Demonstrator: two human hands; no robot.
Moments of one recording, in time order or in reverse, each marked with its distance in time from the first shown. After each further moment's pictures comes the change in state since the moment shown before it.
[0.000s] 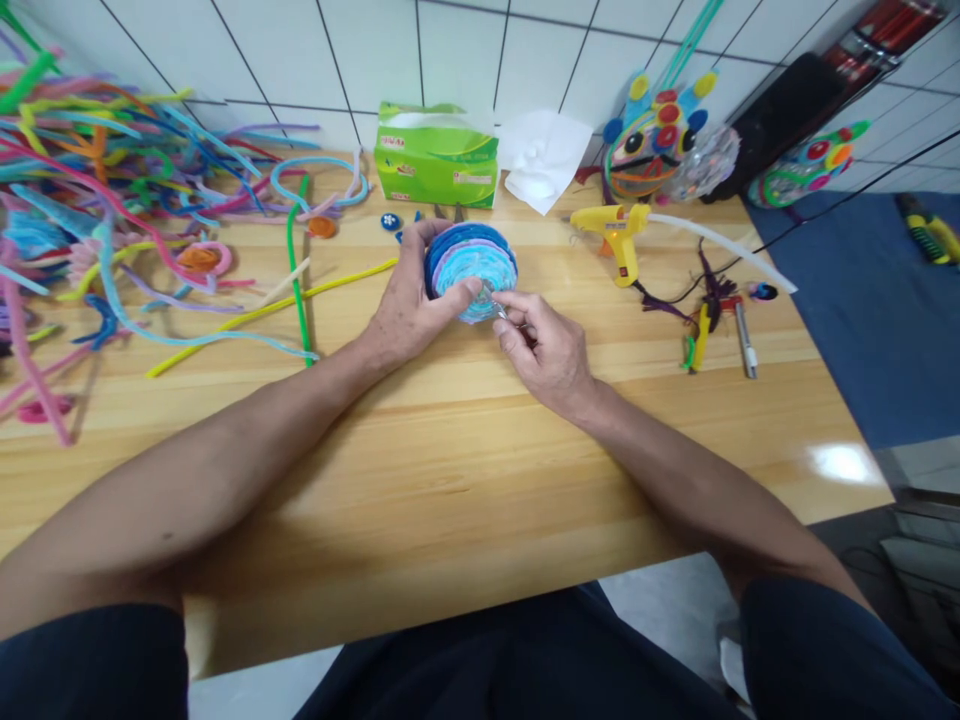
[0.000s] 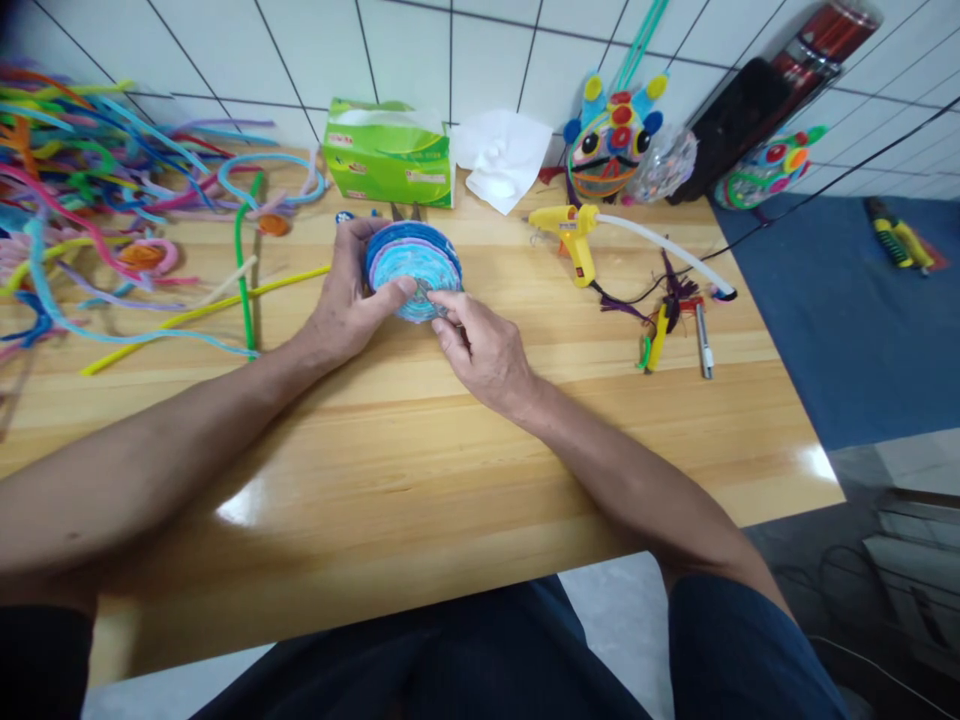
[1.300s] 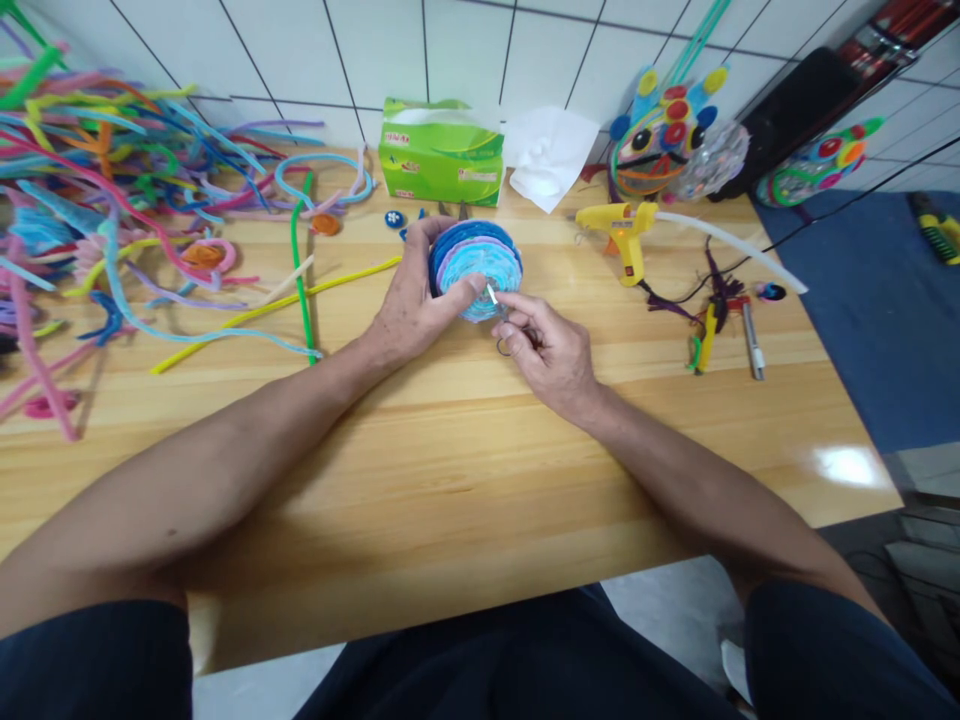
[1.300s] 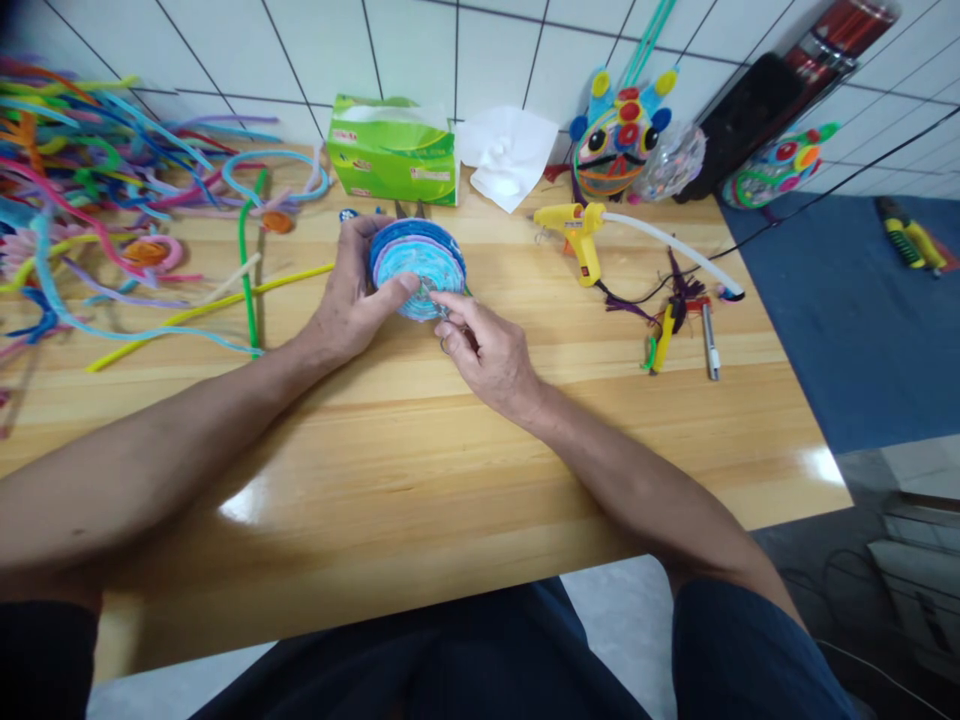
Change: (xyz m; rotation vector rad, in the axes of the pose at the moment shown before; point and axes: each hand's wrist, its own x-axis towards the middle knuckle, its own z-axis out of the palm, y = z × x) left_hand -0.001 0.009 0.003 0.006 0.034 0.008; right_hand -0.007 0.001 0.004 0.148 -0.010 0.070
